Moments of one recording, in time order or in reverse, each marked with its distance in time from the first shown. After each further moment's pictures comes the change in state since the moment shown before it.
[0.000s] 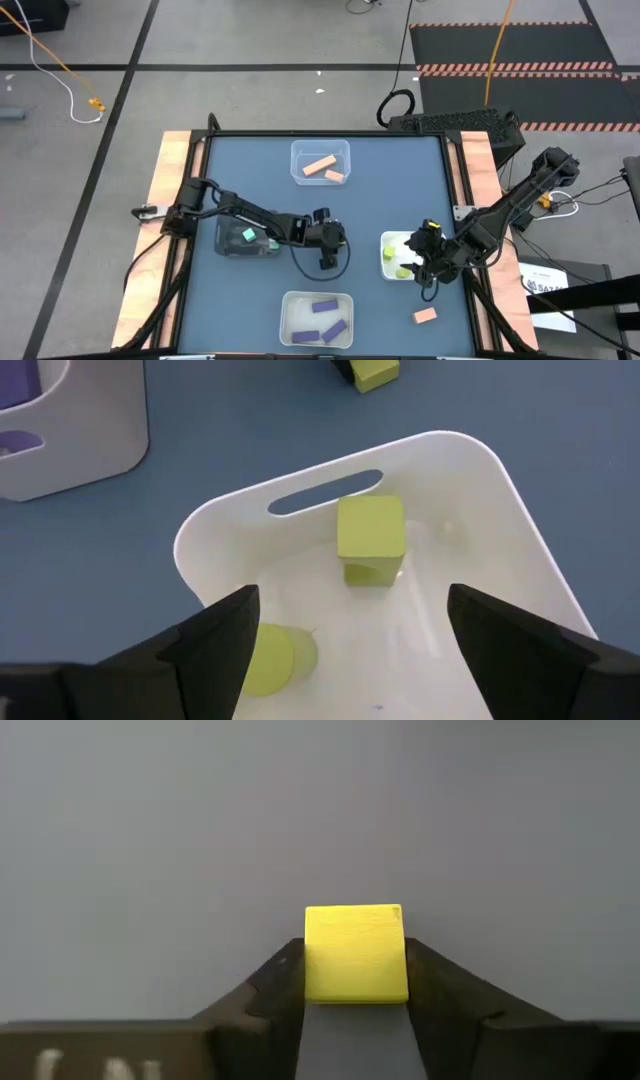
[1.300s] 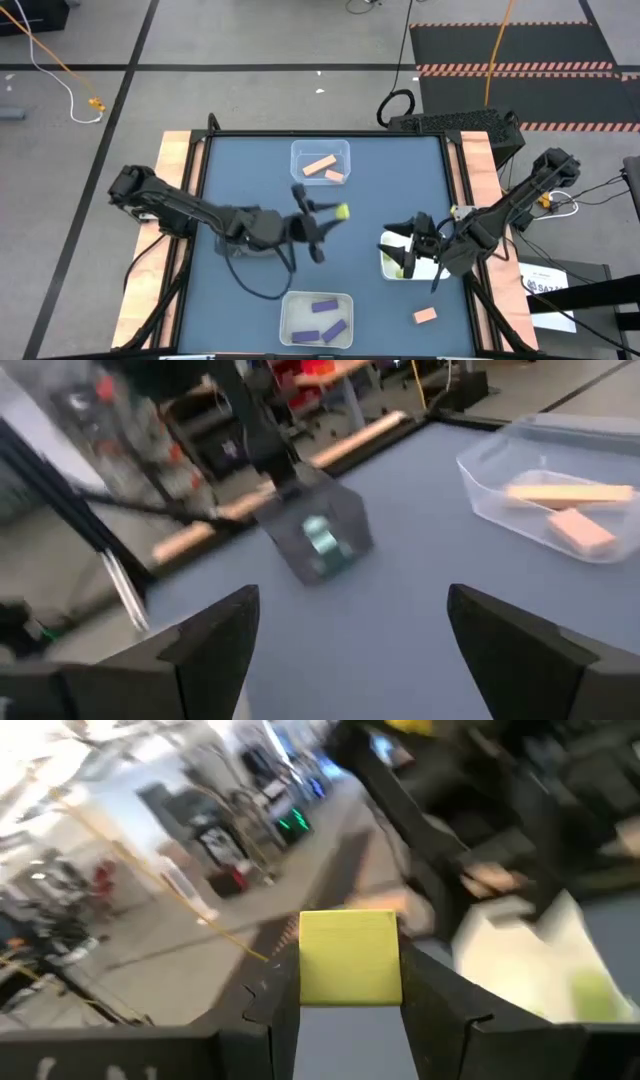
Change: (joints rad) left arm -0.178 -0.506 -0.002 0.270 -0.426 0.558; right arm -0.021 0.000 0.000 0.621 0.472 -0.109
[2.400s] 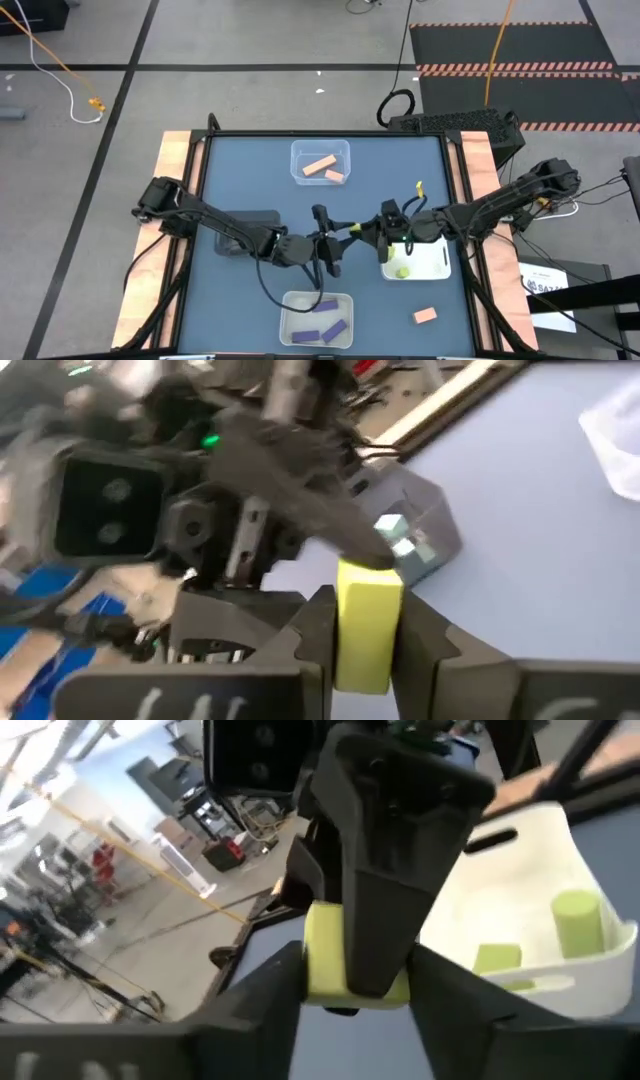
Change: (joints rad) left arm -0.019 0.263 -0.001 0.142 -0.018 -0.006; right arm -0.358 0.194 0.001 0.403 -0.535 -0.075
